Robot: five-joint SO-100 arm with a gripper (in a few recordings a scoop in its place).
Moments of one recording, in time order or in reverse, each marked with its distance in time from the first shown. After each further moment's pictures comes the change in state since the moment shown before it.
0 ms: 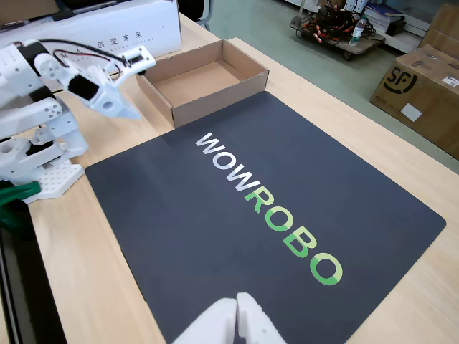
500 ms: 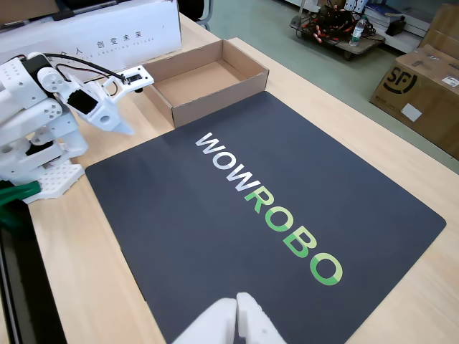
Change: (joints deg) arm 1.0 8.6 6.1 9.5 -2.5
